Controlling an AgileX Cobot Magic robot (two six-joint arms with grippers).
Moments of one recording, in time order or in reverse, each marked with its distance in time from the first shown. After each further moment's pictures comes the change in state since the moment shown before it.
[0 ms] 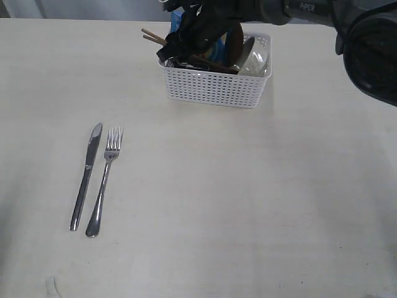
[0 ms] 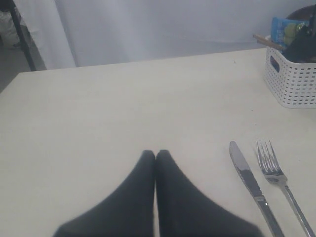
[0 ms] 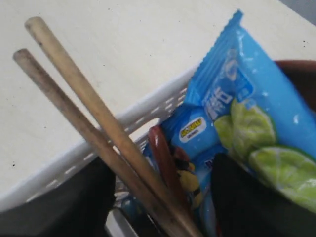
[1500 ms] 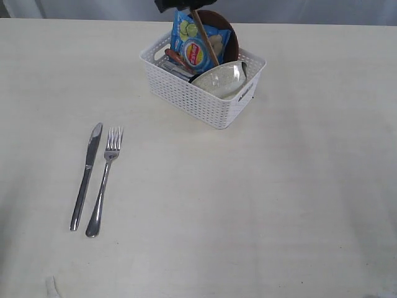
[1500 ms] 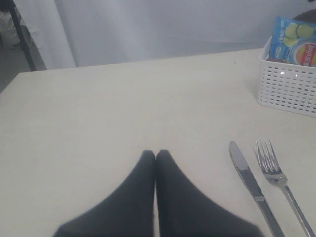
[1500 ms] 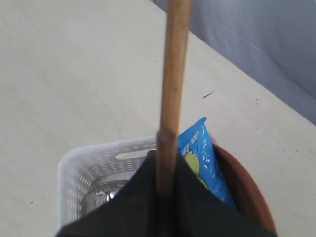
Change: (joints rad) left arm 0.000 0.000 0.000 0.000 0.000 0.000; right arm -0.013 -0.215 -0.010 0.033 0.113 -0.002
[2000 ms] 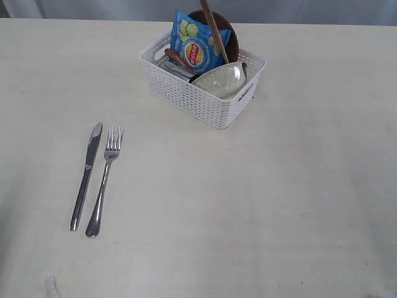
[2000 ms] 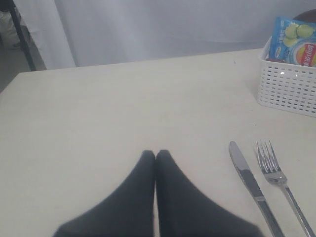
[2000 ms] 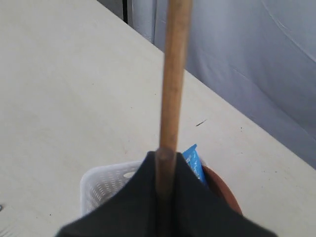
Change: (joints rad) left arm 0.000 0.000 0.000 0.000 0.000 0.000; right arm 0.000 -0.113 0.000 0.008 0.028 0.000
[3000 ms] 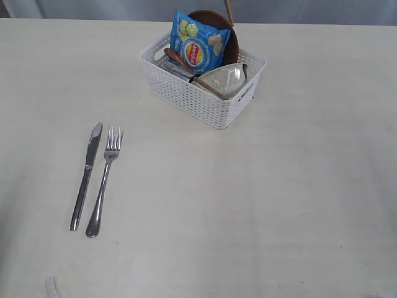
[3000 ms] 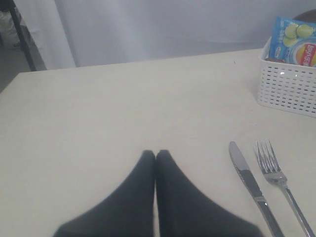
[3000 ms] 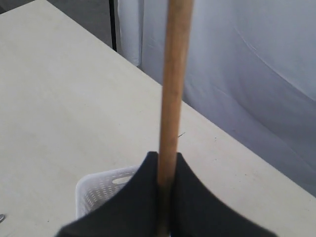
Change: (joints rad) left arm 0.000 0.000 0.000 0.000 0.000 0.000; right arm -0.039 -0.139 0.061 0.000 -0.002 0.018
